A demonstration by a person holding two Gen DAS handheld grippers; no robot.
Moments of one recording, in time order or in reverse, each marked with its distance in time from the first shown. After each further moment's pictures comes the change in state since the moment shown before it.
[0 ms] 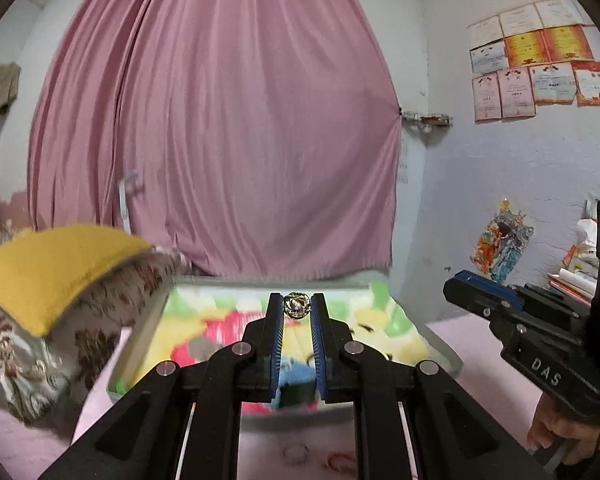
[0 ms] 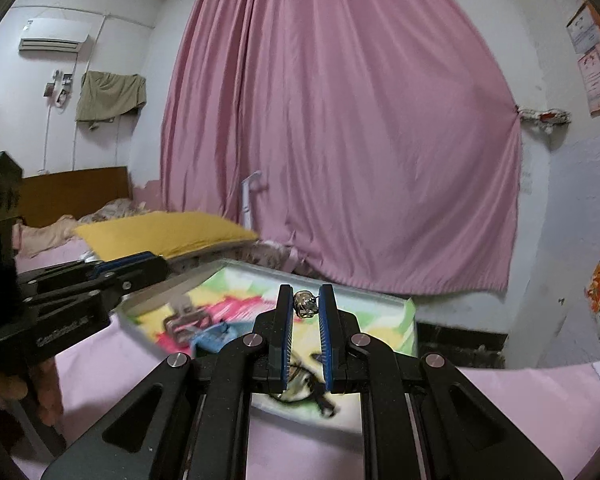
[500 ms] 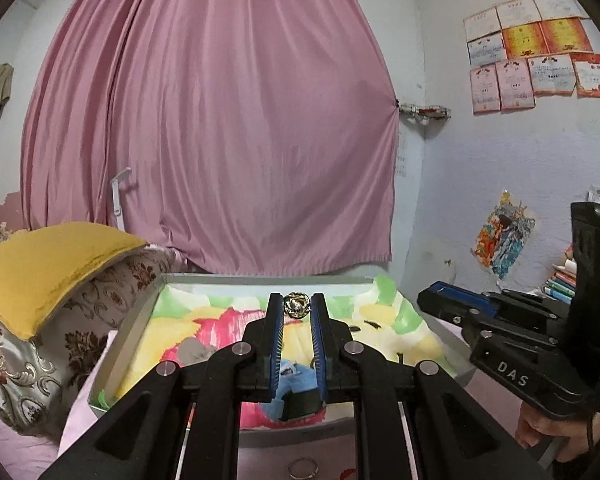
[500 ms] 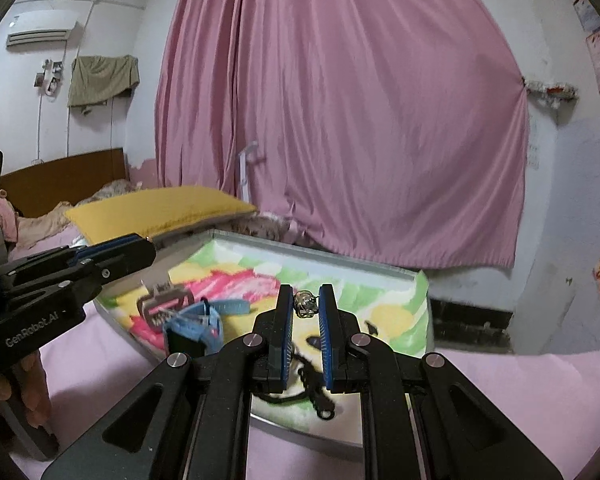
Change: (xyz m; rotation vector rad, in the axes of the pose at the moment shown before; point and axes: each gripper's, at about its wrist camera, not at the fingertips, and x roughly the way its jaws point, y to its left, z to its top) left arm 0.024 0.001 -0.009 0.004 0.041 -0.022; right arm 0.045 -0.001 -0.014 0.025 0.132 0.021
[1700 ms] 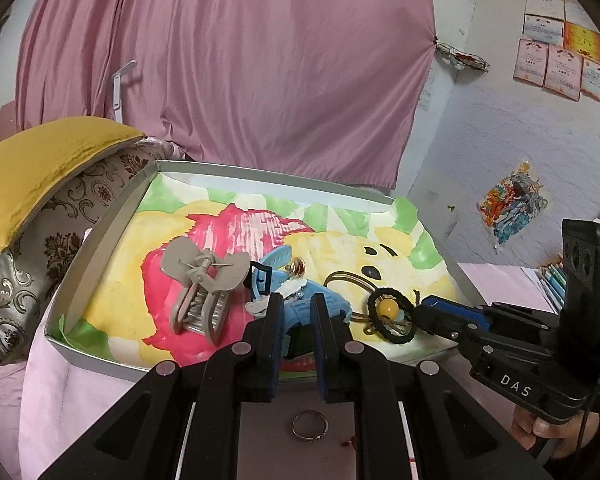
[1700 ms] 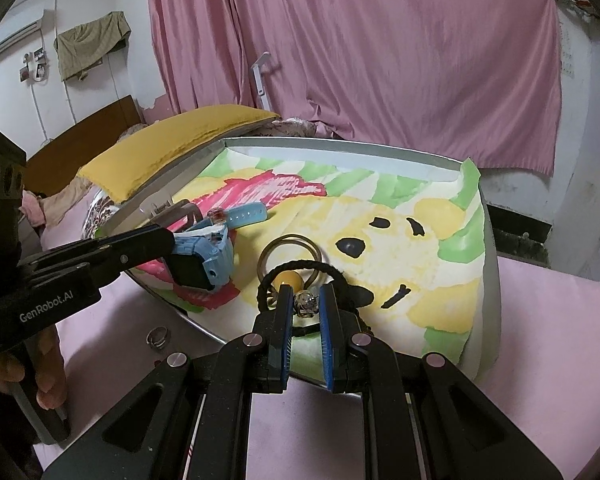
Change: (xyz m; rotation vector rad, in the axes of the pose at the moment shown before) left arm 0.048 0.029 -0.023 -0.164 0.351 -0.020; right arm 0.063 -0.009 -0.034 0.105 0.362 0.144
